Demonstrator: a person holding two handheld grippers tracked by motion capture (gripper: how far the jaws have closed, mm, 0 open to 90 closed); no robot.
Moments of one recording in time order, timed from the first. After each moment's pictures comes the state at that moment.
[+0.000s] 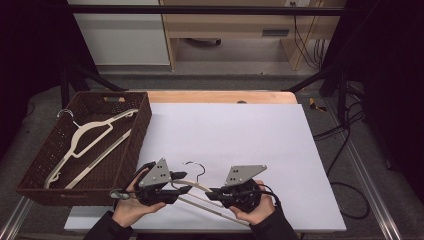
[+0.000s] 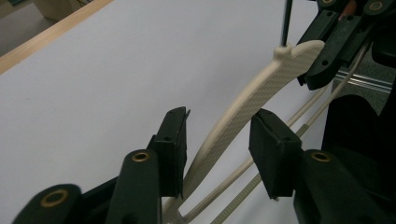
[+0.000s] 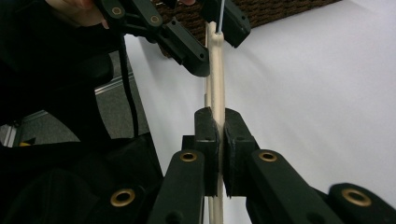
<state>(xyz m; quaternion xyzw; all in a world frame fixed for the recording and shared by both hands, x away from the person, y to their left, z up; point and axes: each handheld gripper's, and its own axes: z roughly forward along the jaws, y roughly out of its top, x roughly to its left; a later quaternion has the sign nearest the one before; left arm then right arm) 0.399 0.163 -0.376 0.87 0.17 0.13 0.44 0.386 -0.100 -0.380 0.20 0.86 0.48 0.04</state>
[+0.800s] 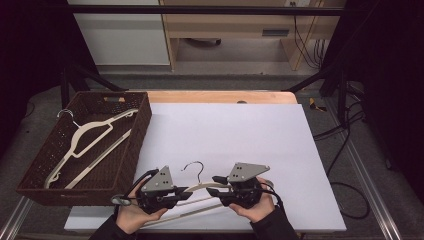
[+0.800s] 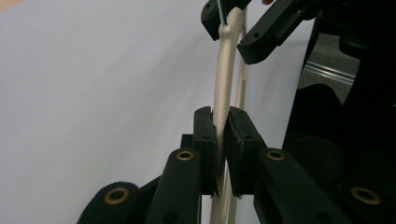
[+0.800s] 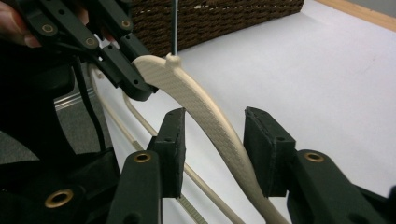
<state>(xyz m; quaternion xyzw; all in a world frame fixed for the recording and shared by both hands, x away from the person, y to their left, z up) 0.388 0.161 -0.384 0.88 0.19 0.06 0.44 0.395 -0.104 -0.391 0.24 0.83 0.49 0.10</state>
